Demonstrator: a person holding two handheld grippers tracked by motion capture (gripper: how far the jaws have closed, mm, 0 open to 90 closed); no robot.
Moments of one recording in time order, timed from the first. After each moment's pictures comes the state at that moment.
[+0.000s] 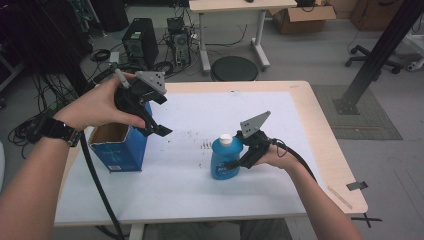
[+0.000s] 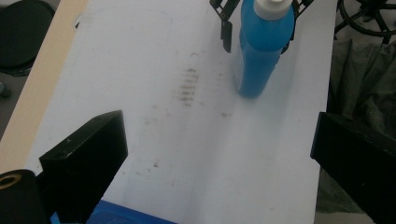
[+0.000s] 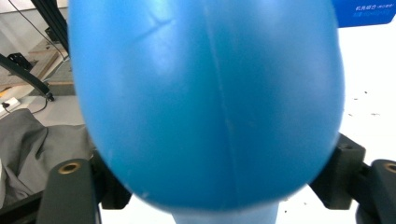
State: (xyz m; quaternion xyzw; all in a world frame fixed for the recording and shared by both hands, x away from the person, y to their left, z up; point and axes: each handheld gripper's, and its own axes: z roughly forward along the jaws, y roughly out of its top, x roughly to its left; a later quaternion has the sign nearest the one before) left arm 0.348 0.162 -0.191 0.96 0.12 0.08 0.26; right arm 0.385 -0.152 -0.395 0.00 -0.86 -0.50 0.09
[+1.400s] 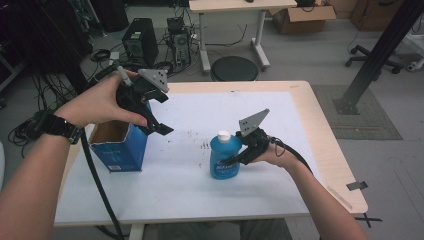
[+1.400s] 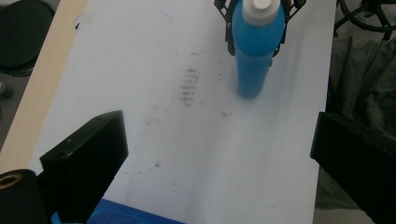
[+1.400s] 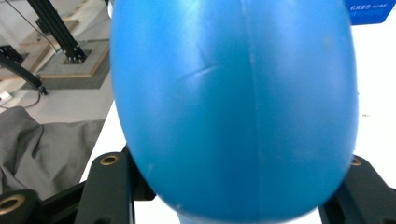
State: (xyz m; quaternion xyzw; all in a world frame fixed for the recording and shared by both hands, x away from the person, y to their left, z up) left arm 0.348 0.157 -0.185 0.96 0.11 0.08 0.25; right arm 0.384 -0.148 -0.385 0.00 -0.87 -0.48 0.08
